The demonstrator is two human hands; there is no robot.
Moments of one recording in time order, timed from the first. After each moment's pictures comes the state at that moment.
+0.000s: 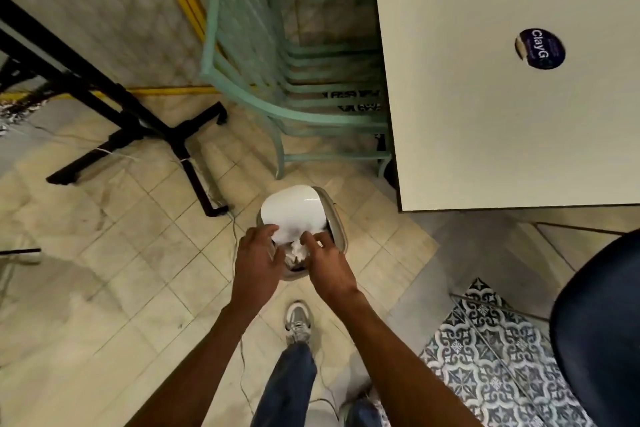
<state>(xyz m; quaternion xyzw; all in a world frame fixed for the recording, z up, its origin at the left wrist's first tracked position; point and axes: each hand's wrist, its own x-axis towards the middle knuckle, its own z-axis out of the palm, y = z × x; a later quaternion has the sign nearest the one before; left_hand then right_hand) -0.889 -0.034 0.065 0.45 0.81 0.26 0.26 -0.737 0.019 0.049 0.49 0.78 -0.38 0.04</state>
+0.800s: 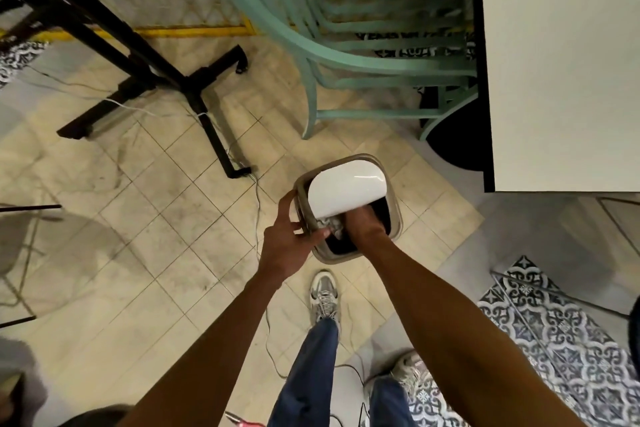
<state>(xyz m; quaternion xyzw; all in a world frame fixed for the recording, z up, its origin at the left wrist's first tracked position) -0.940 -0.035 -0.014 0.27 0.79 0.28 0.47 -0.801 0.061 -0.071 0.66 0.47 -0.58 -0.04</state>
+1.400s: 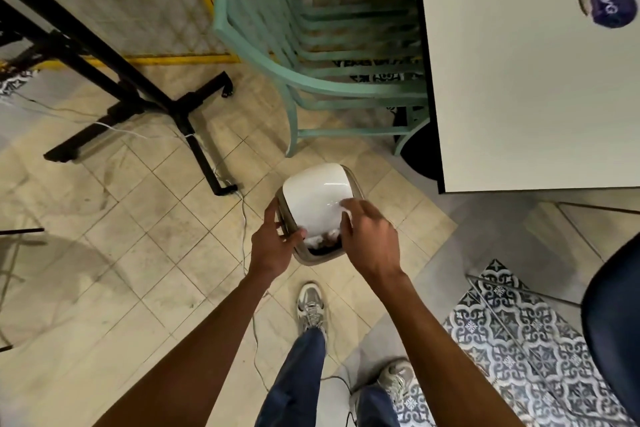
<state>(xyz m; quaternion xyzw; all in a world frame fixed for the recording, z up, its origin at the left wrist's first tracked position) -0.931 -0.035 -0.001 0.30 0.81 0.29 0.42 -0.748 0.038 0.039 0.56 0.80 -0.20 -0.09</state>
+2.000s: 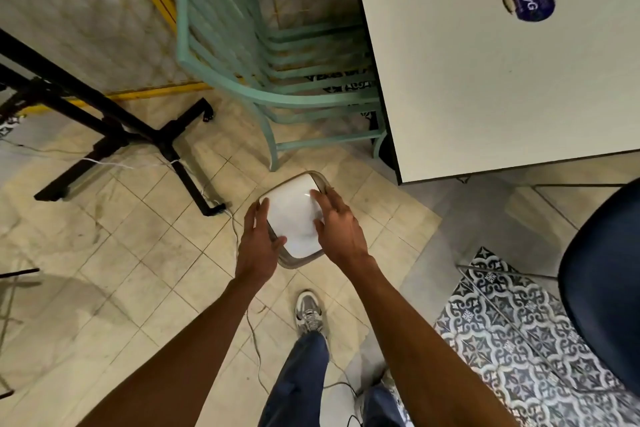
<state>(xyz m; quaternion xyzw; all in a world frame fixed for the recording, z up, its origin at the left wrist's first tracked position) -0.912 -0.029 0.017 0.46 0.80 0.18 0.33 -0.741 0.045 0.015 0.58 0.75 -0.32 -0.02</state>
